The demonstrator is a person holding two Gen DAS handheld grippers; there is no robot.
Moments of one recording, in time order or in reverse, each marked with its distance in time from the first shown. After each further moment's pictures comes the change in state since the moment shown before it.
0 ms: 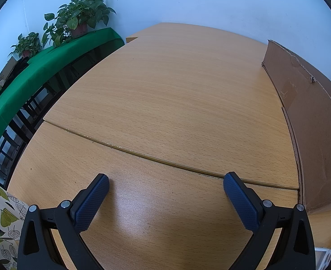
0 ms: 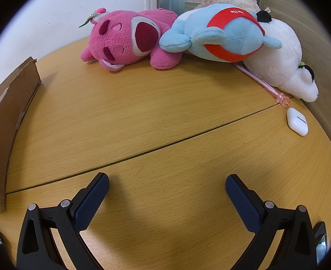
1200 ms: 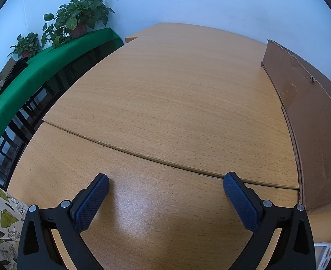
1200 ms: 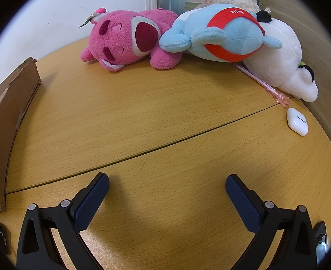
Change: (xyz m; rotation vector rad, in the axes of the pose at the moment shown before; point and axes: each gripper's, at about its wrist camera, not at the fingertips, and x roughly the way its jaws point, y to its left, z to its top) left arm 0.000 0.000 -0.001 0.010 -0.001 -0.007; right arm 0.000 0.001 0.001 0.005 0.000 -0.003
